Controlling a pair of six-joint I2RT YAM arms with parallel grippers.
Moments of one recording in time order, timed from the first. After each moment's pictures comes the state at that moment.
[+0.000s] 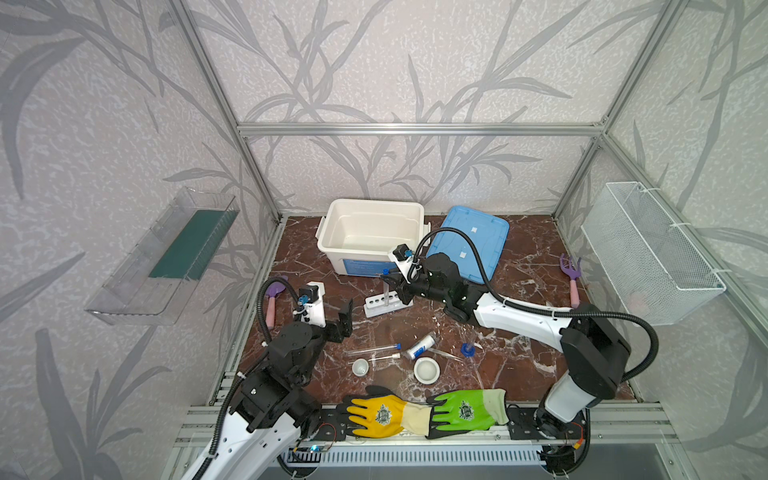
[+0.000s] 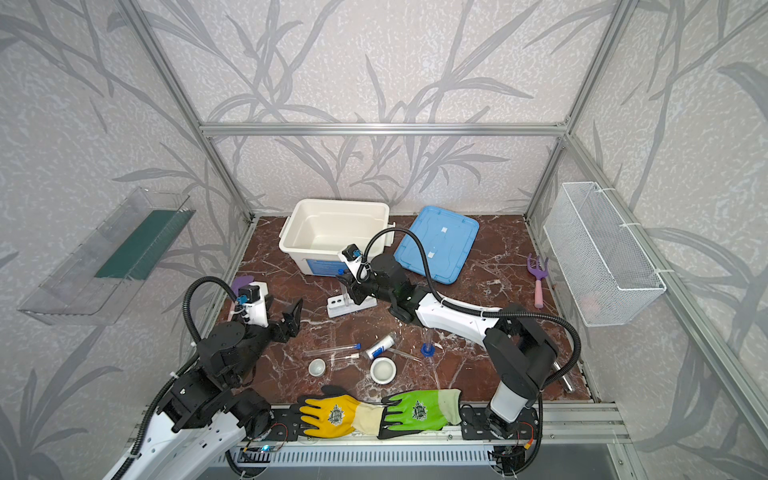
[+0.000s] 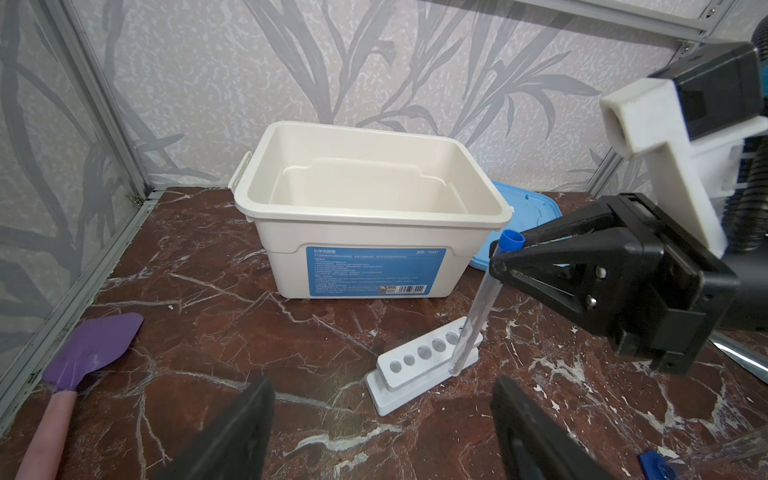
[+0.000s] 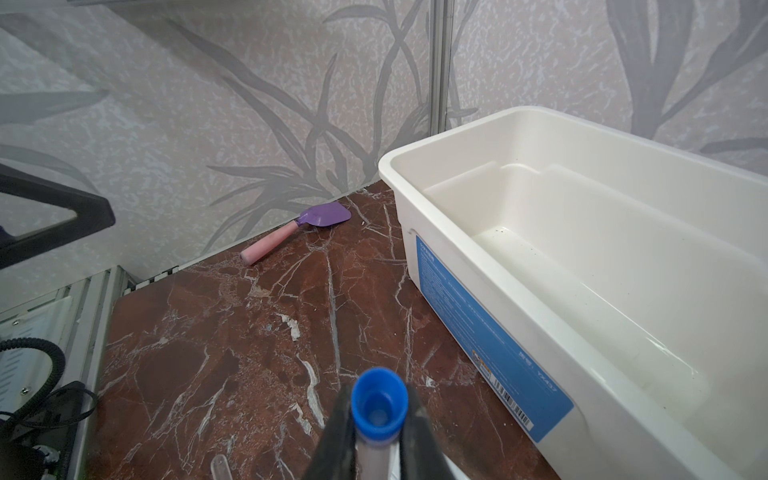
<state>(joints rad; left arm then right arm) -0.58 0.36 0.55 -0.45 -0.33 -0.25 0.86 1.69 1.10 0.32 -0.21 0.05</state>
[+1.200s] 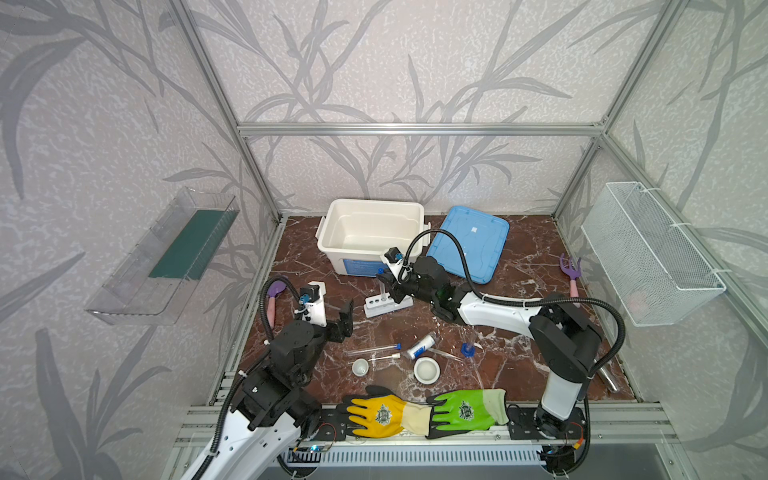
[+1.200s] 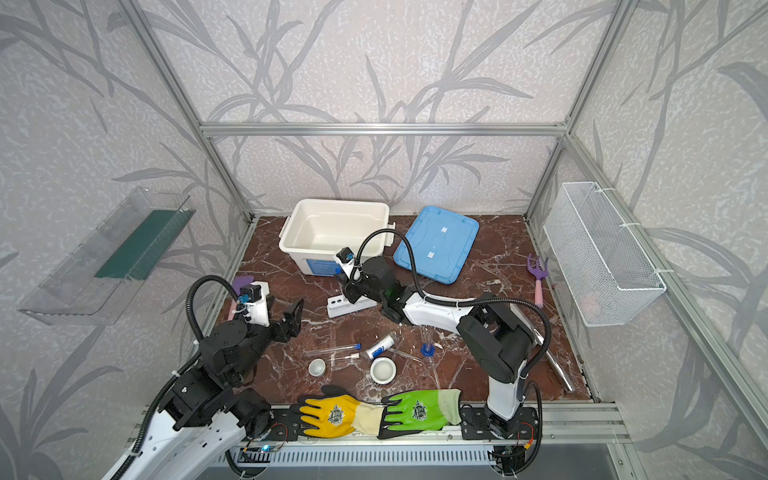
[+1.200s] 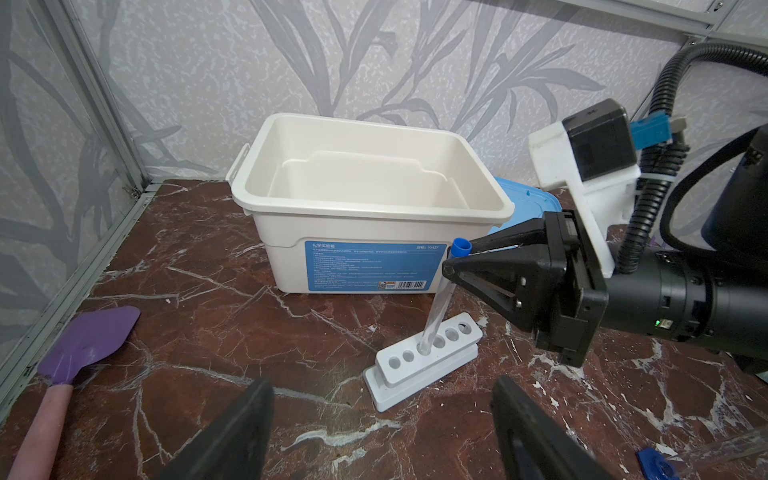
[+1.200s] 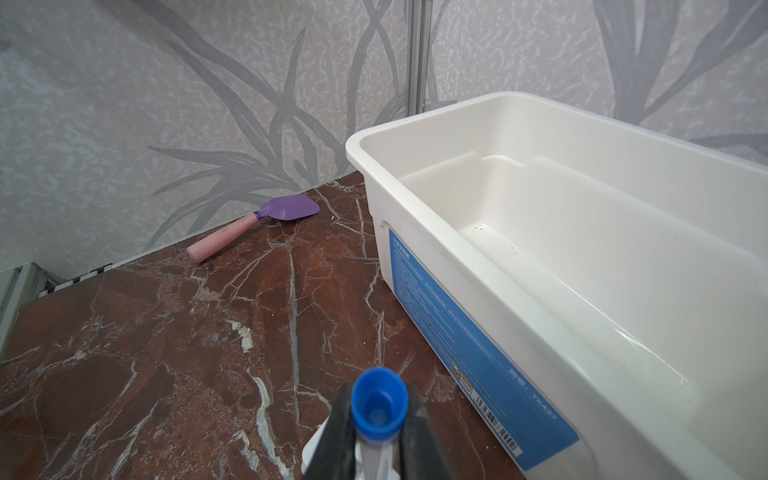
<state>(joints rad) -0.58 0.37 0.55 -0.45 -0.33 -0.26 0.86 1.83 1.13 0.44 -0.13 0.01</state>
